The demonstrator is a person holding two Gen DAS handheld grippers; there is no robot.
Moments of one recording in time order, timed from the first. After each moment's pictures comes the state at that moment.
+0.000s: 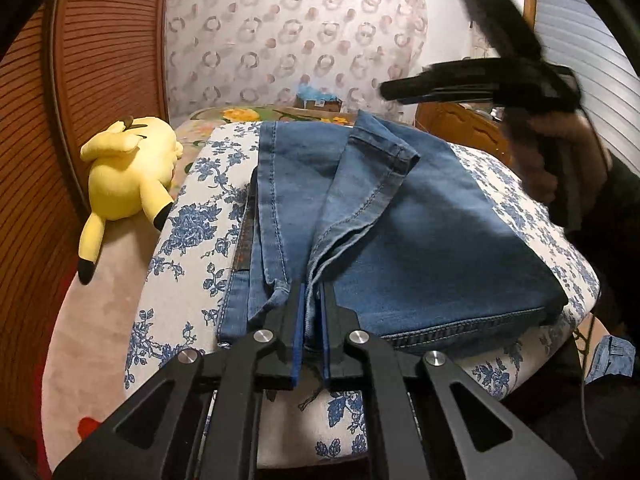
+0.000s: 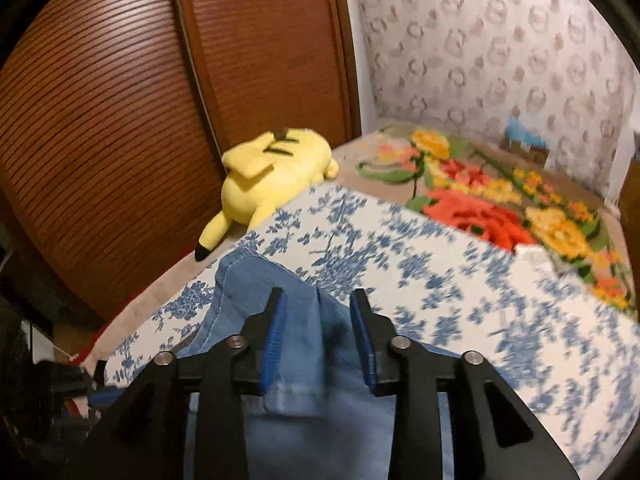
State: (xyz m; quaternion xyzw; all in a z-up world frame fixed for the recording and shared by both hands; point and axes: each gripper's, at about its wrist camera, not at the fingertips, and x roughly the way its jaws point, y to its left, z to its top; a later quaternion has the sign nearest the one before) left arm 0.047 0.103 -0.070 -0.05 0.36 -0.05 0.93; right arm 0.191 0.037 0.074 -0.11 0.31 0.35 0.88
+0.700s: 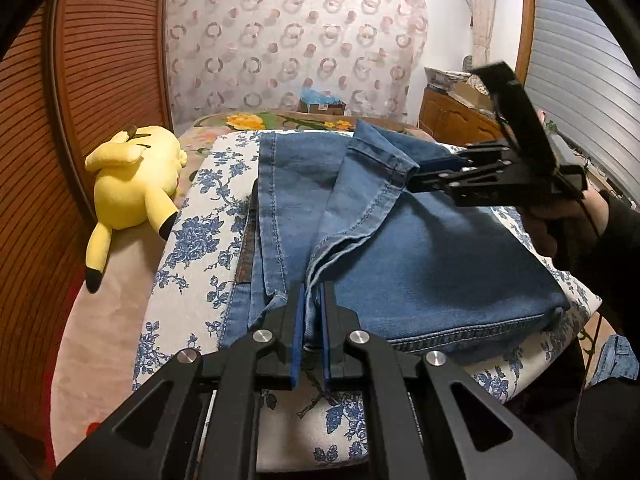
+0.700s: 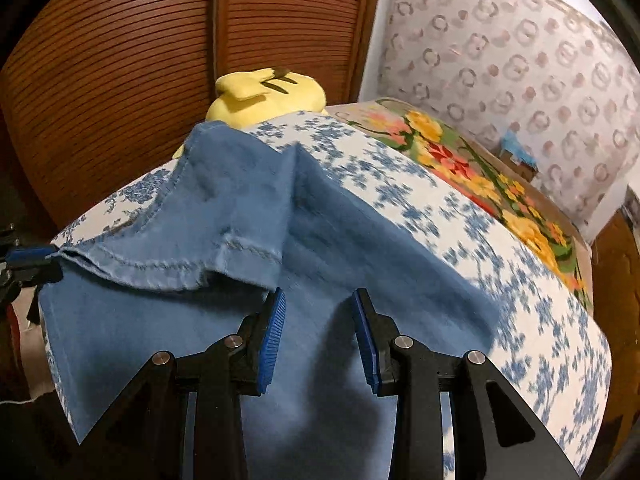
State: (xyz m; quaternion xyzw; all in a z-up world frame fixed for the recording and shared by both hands) left arm 0.049 0.101 -0.063 -0.04 0.35 -0.05 0.93; right arm 0.171 0.039 0.013 -0.25 0.33 0.32 0.85
